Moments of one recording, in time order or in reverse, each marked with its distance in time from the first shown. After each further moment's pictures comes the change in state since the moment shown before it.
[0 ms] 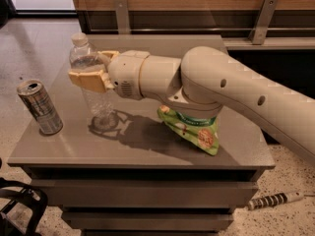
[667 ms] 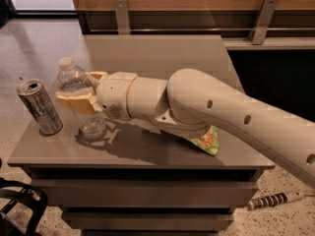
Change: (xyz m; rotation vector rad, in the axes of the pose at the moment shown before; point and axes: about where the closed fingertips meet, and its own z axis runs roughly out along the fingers) arm 0.031 0.037 0.014 -0.032 0.021 -0.009
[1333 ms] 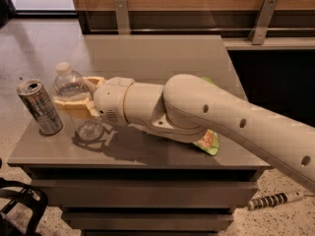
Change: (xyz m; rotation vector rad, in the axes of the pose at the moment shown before) arm 0.013 0.011 0.008 -0.021 0.012 0.009
